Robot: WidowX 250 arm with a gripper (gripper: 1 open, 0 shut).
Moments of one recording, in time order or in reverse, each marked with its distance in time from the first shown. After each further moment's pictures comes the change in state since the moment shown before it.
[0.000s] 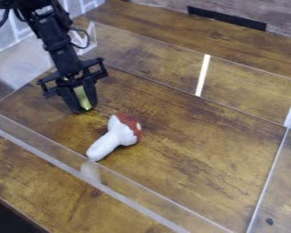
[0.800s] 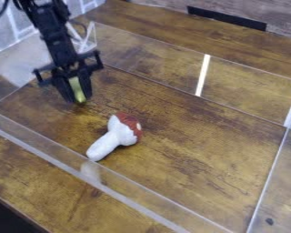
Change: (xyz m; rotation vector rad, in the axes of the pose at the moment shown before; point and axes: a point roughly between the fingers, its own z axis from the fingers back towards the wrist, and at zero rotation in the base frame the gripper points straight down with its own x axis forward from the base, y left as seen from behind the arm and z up) arm 0.003 0.000 0.039 0.022 -0.021 -0.041
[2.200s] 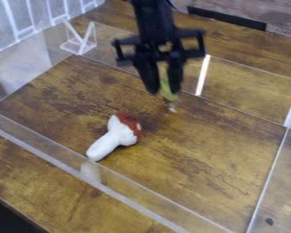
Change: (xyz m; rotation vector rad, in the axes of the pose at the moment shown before) arm -0.134 -0.135 0.018 0.007 -0.001 -0.444
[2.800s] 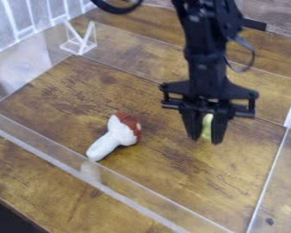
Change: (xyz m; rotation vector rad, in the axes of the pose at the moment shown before) arm -0.017 -0.038 -0.052 0.059 0.001 -0.147
